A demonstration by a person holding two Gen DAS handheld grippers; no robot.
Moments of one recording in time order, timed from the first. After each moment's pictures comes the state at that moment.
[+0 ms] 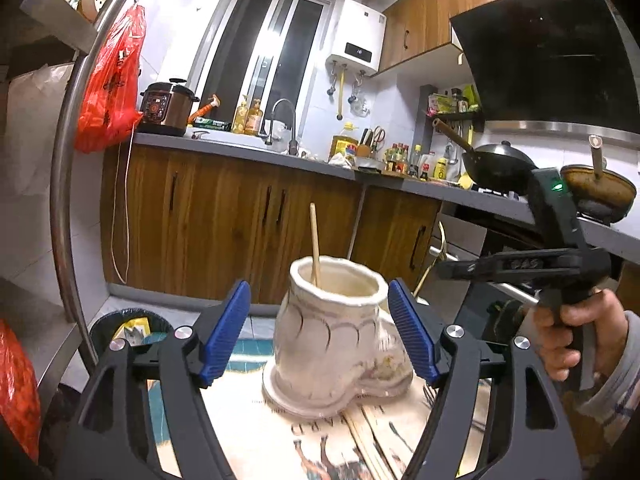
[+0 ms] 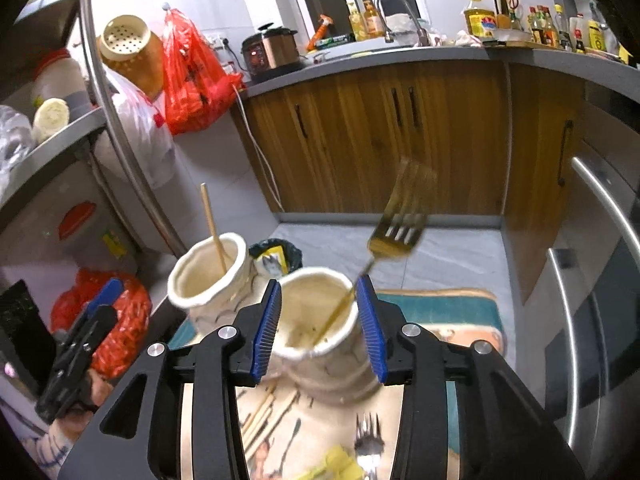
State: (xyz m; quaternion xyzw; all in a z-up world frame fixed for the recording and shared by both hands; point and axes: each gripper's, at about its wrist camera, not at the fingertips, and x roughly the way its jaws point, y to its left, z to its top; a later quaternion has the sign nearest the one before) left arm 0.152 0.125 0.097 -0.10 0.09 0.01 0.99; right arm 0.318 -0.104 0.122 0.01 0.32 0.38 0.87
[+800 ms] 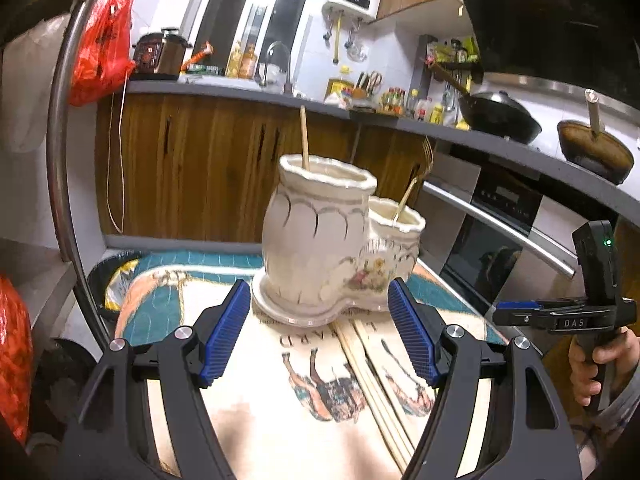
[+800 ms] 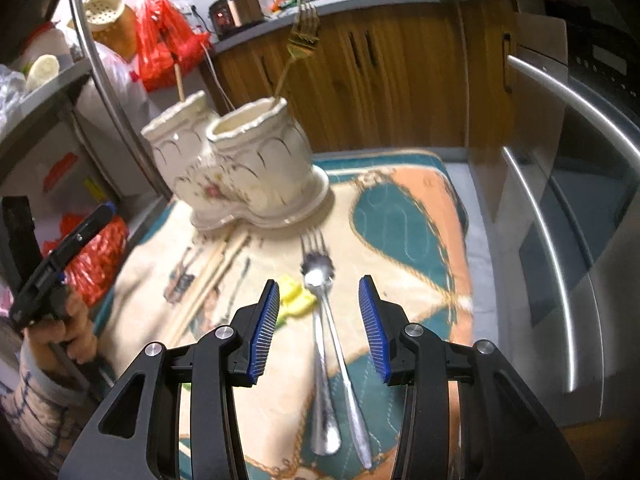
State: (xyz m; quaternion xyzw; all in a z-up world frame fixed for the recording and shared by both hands) left arm 0.142 0.113 0.056 -0.10 0.20 -0.01 0.97; right arm 0.242 -0.181 0.030 0.00 0.40 0.32 0.86
